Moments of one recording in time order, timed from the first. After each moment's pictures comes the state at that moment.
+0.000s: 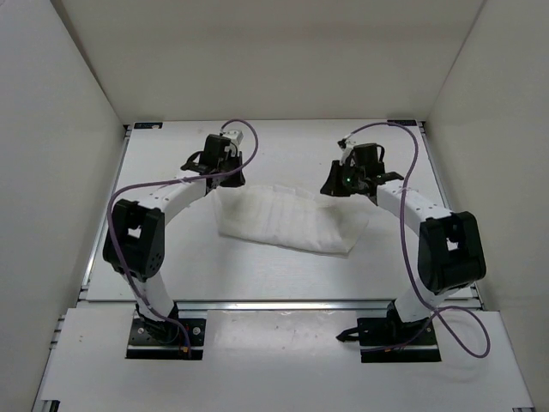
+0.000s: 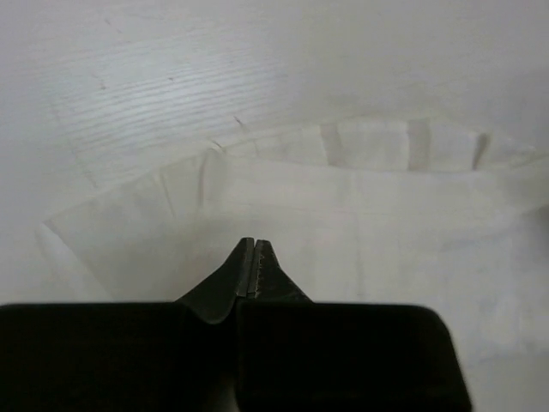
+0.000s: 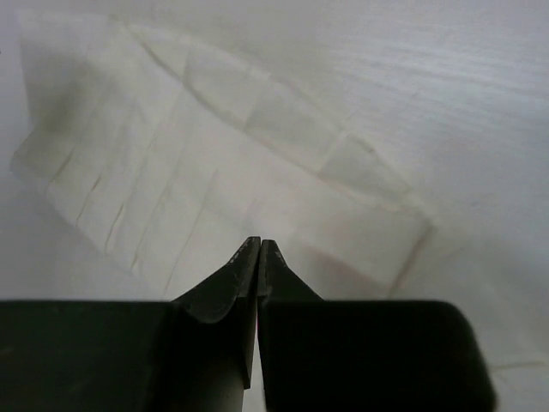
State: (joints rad) left arm -0.36 1.78 1.28 -0.25 0.09 -0.27; right arm 0.23 1.63 1.10 -0.20 -0.38 0.27
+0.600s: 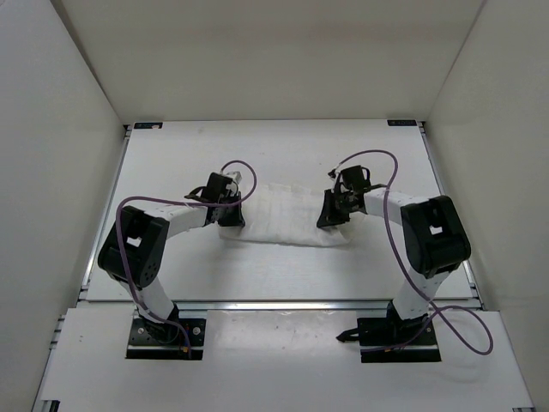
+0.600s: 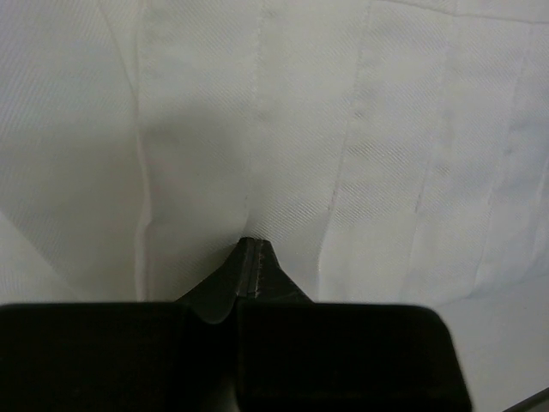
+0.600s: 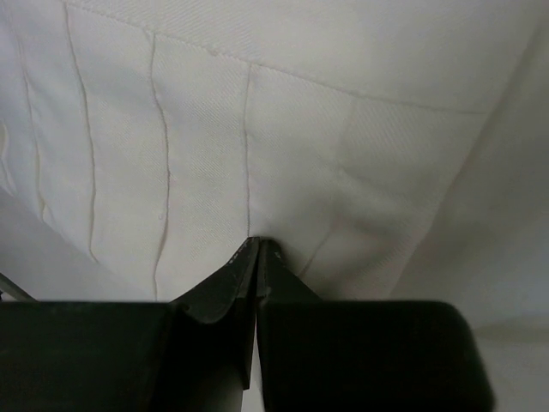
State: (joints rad) left arm -0.41 1.69 0.89 -0.14 0.14 -0.39; right arm 0.30 1.73 0.94 -0.26 -0.41 0.31
